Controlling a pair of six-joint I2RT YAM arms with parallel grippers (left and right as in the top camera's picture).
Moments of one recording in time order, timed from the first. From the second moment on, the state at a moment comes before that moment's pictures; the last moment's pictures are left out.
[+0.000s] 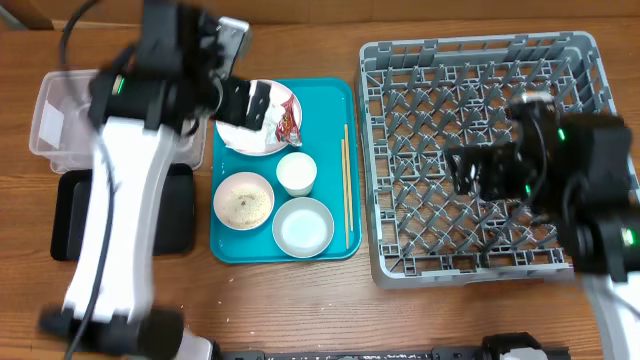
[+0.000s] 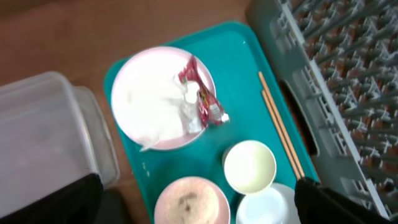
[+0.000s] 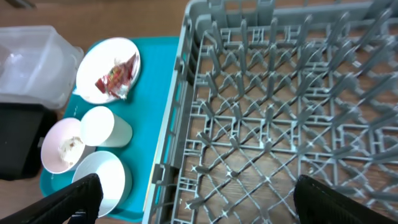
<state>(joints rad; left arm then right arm) -0.16 1.73 1.99 -1.28 0.15 0.12 0.09 1.13 1.33 -1.01 -0.27 0.10</state>
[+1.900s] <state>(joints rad) 0.07 2.46 2.96 -1.68 -0.01 -0.25 0.09 1.30 1.35 -1.03 -0.39 0.10</state>
